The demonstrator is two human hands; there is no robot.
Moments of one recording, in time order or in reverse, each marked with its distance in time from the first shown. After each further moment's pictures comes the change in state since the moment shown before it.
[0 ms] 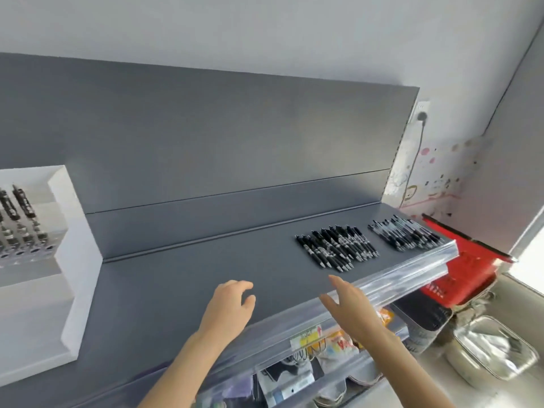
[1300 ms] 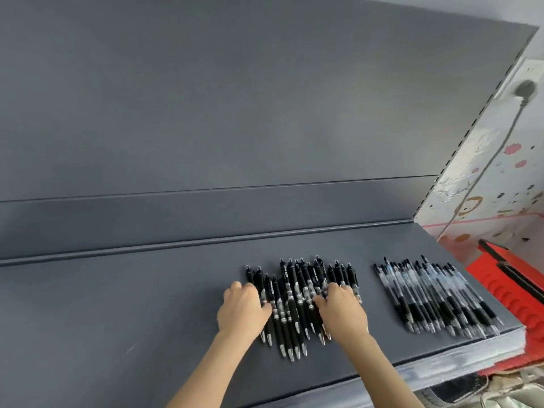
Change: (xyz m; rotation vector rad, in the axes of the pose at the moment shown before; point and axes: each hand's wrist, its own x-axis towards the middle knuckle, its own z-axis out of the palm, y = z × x) left_hand 0.228 0.113 0.179 0.240 -0.112 -0.486; right_hand 0.266 0.149 -0.035 -0.101 -0.139 0.107
